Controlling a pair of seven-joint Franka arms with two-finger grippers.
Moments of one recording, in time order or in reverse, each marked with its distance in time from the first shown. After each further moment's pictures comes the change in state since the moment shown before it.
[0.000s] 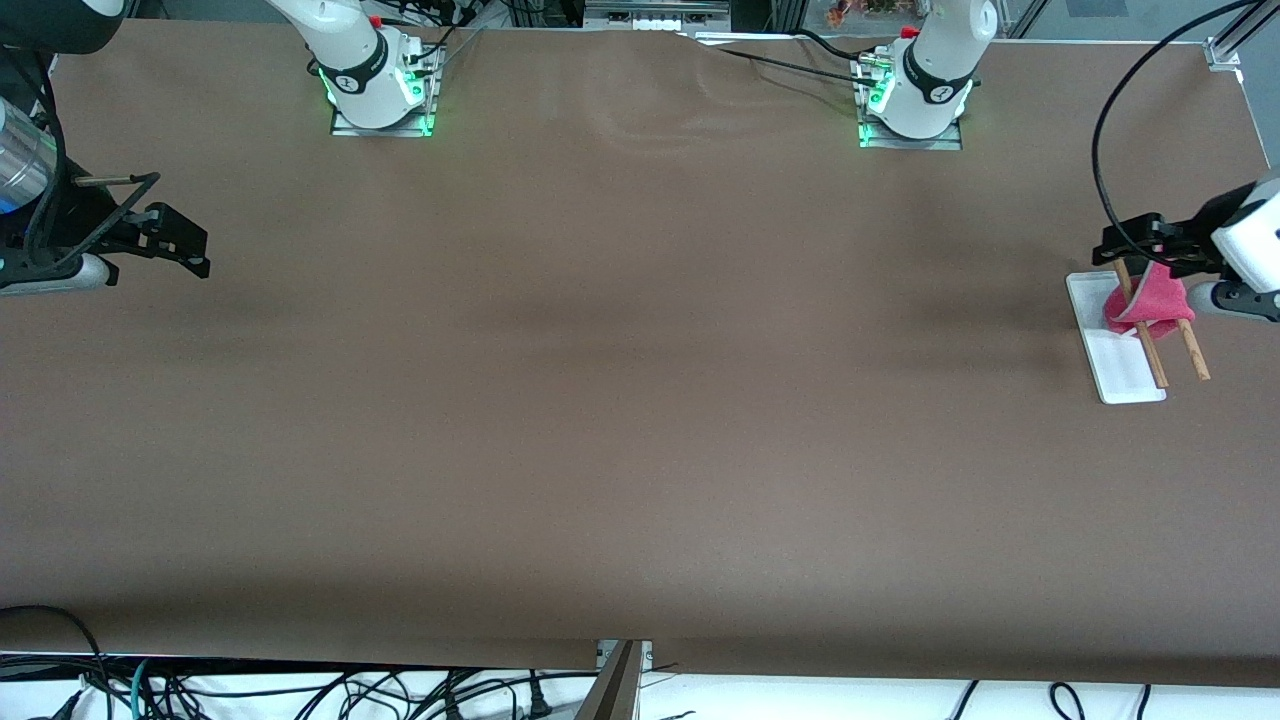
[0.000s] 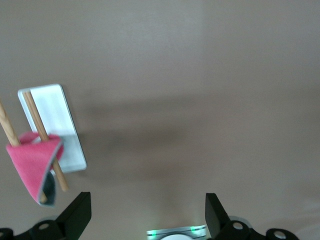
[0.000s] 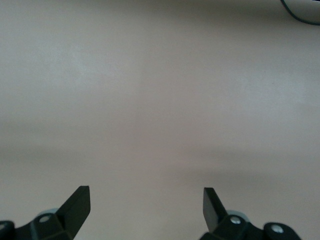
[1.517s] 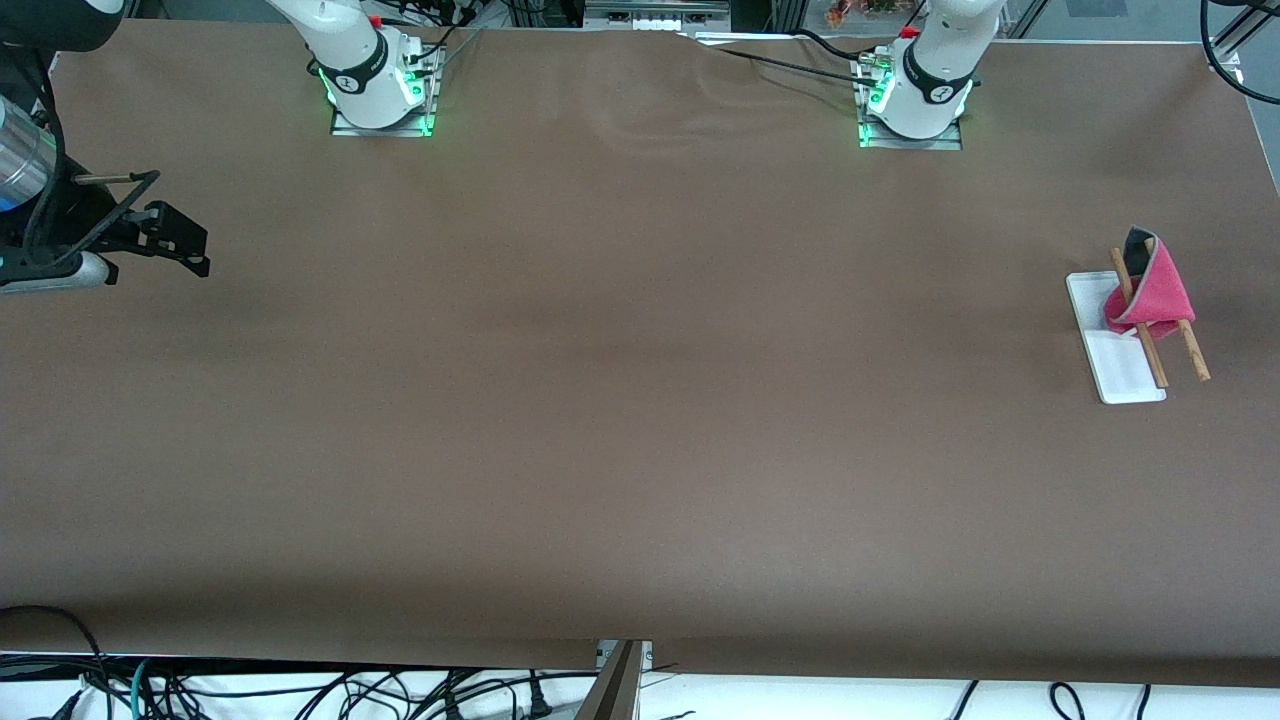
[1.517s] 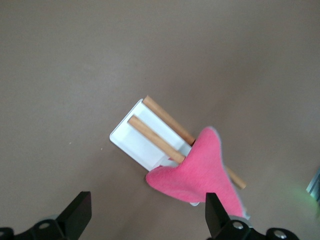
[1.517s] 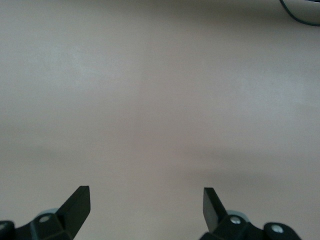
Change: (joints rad) left arm 0.576 0.590 -0.007 0.528 -0.097 -0.022 1.315; right arm 0.000 -0.004 0.001 0.000 0.000 0.000 0.000
